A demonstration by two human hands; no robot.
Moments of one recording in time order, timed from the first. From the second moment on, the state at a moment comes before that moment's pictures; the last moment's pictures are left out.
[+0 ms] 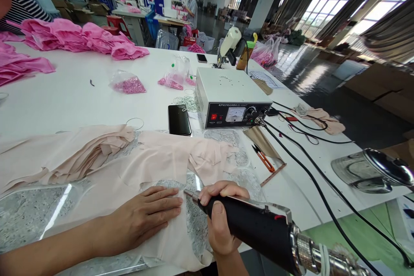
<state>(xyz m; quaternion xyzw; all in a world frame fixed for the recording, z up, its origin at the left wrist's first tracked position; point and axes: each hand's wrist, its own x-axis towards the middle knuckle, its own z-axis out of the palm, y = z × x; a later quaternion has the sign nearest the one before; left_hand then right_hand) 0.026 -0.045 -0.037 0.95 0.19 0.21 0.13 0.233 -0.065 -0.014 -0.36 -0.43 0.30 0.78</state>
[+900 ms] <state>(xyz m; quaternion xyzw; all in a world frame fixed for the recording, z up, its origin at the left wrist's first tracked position) 0.025 -0.040 -0.032 0.97 0.17 0.17 0.11 0.247 -0.075 -0.013 -0.34 -0.40 0.33 0.79</state>
